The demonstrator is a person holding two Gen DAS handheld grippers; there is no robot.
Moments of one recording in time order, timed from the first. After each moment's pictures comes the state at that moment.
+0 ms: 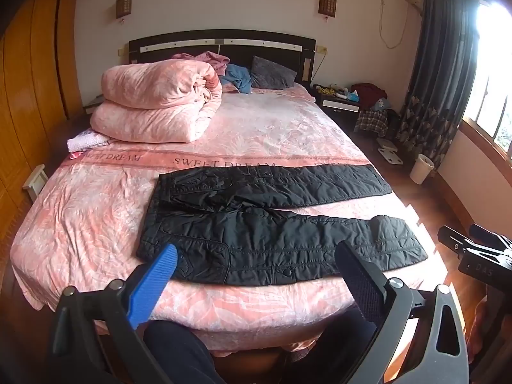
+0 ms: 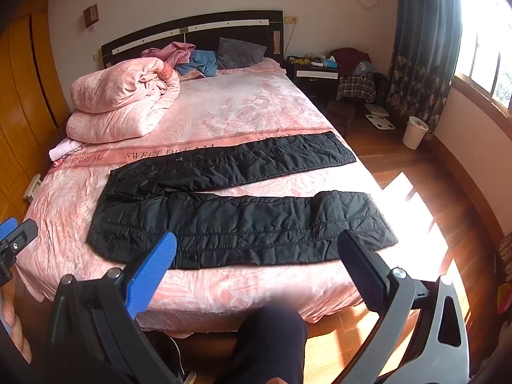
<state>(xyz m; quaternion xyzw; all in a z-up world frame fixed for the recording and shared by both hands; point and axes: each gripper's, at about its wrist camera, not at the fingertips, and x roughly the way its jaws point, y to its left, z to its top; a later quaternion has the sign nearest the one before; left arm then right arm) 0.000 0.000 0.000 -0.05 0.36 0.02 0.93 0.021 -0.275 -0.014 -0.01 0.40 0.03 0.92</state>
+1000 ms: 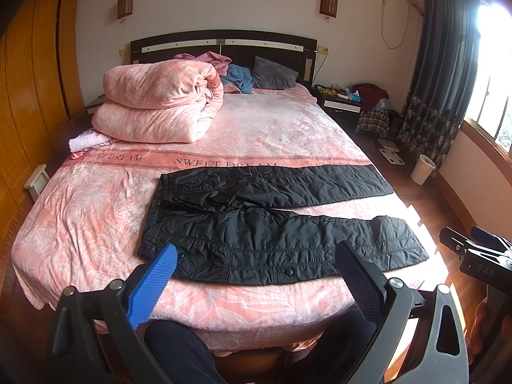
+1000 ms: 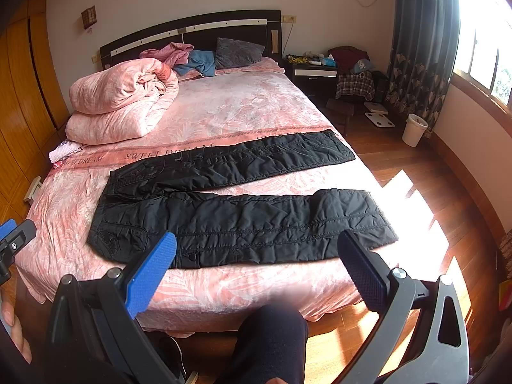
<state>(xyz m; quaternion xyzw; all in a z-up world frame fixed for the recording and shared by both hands) -0.004 0.002 -0.002 -0.05 0.36 0.02 0.93 0.020 -0.276 -0.013 -0.01 0.39 0.03 0.92</state>
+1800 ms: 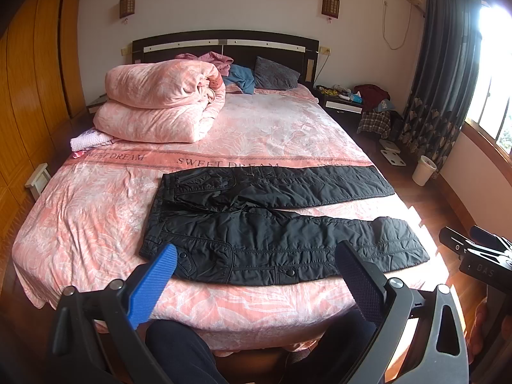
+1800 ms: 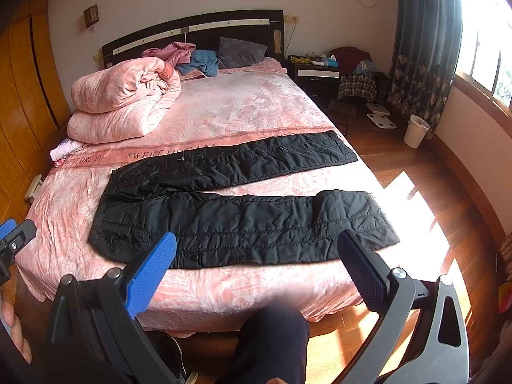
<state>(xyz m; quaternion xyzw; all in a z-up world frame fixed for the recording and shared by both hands) -0.004 0.005 -0.003 -0.05 0.36 0.02 0.93 0.020 -0.271 -0.013 -0.01 0.39 0.03 0.92</state>
